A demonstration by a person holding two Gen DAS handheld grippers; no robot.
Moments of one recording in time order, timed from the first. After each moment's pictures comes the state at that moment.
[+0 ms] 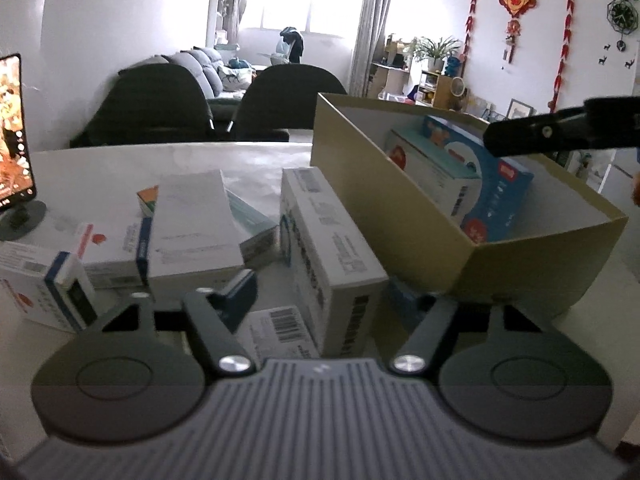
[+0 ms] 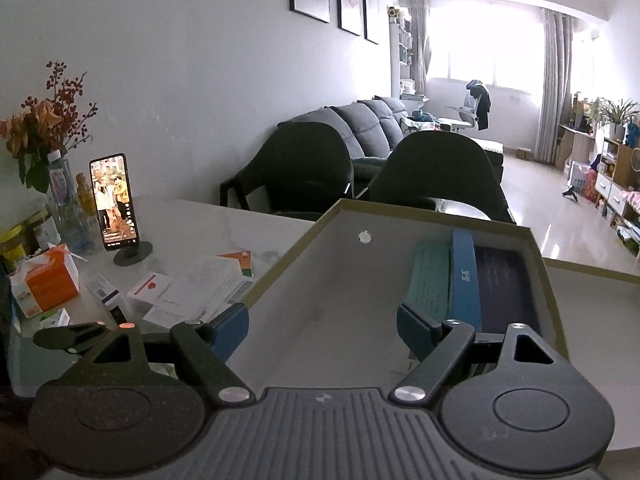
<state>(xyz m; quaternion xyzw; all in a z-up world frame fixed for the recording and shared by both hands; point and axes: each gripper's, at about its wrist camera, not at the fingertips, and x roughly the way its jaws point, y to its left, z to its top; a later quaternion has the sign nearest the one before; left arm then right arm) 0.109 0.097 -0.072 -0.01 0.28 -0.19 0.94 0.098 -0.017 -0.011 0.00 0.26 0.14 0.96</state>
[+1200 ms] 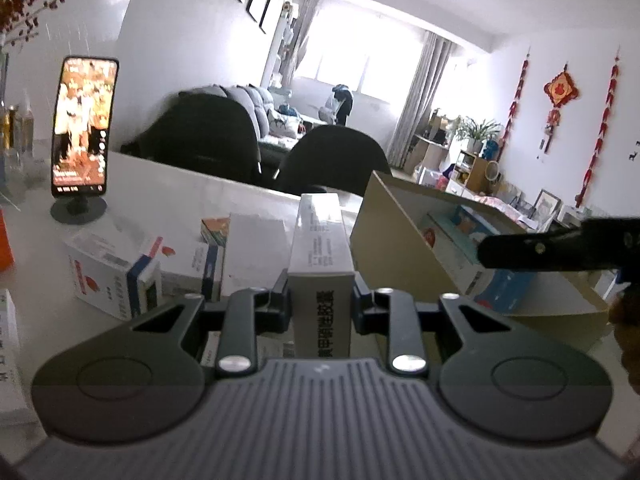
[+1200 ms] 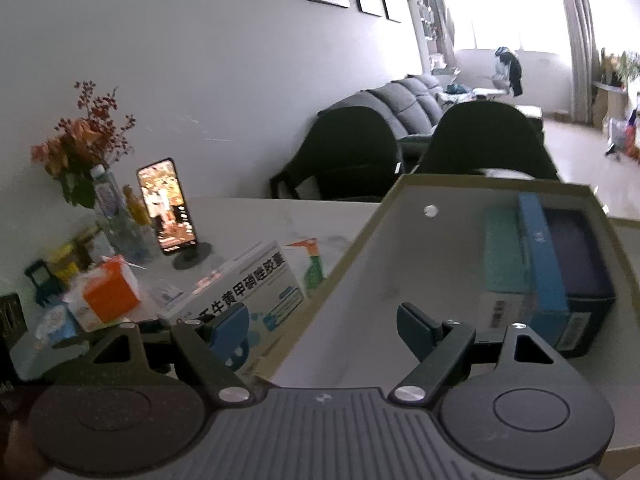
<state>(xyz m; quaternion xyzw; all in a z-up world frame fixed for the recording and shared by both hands) 0.066 0.134 -0.048 -0.11 0.20 -0.12 0.97 0.089 0.002 -0.011 0.07 0.29 0.21 0.93</state>
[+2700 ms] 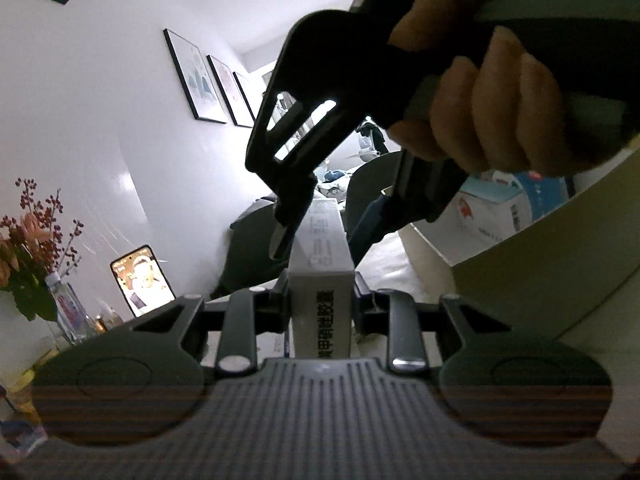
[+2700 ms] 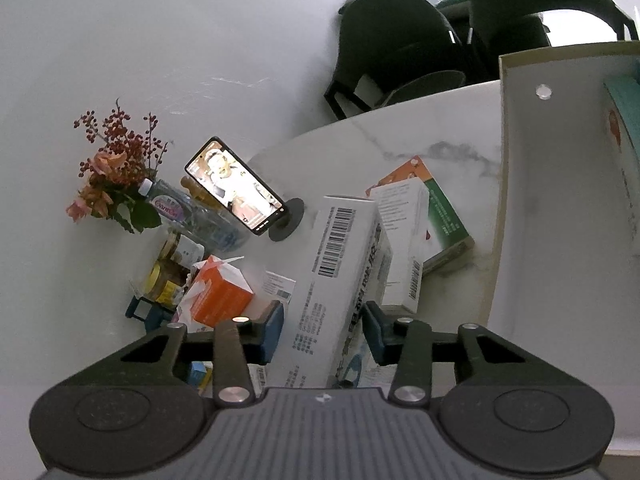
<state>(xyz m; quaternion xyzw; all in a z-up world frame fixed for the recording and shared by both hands) 0.023 0.059 -0.048 0.22 0.08 -0.01 0.97 0.166 0.059 0.000 0.23 0.46 0.29 0.80</state>
